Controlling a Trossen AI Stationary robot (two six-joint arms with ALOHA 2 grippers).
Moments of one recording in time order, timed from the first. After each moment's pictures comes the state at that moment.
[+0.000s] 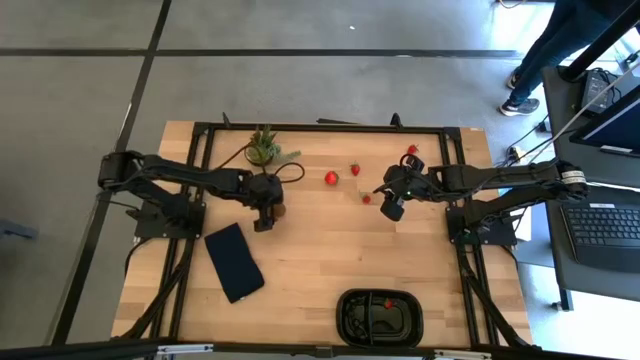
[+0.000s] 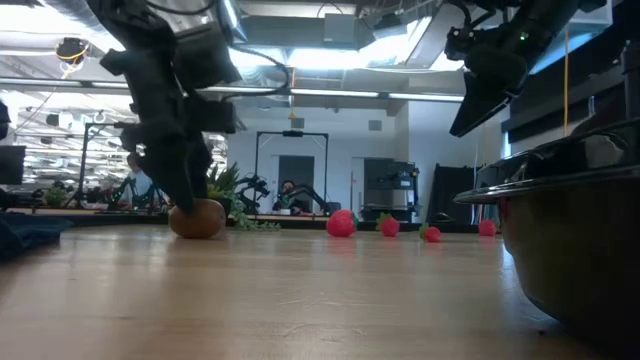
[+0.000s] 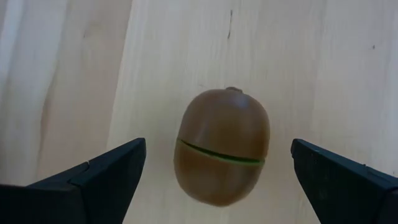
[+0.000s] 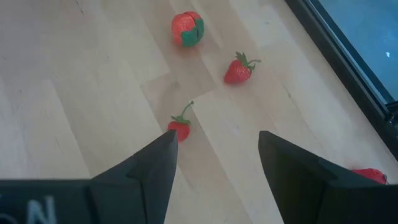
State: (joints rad) left arm 0.15 1.39 0.68 -0.42 -0.04 -0.02; right arm -0.02 1.14 0.84 -0.67 0.41 0.30
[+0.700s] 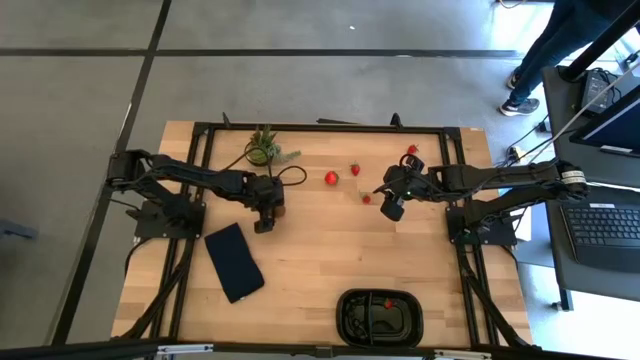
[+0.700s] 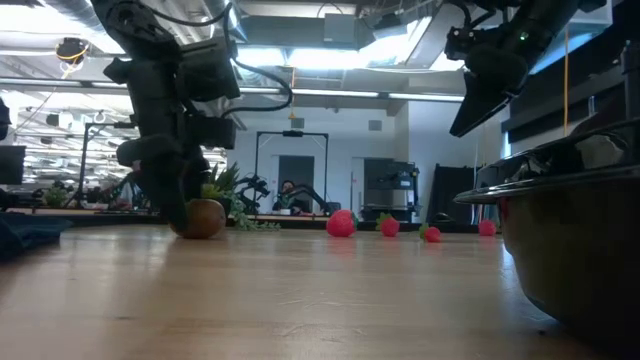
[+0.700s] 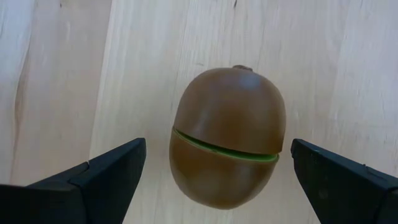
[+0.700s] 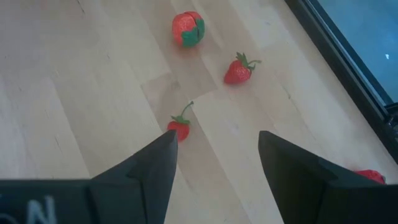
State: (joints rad) left arm 0.15 1.46 0.68 -0.42 -0.04 -0.02; right arm -0.02 1.14 0.84 -0.67 0.41 0.29
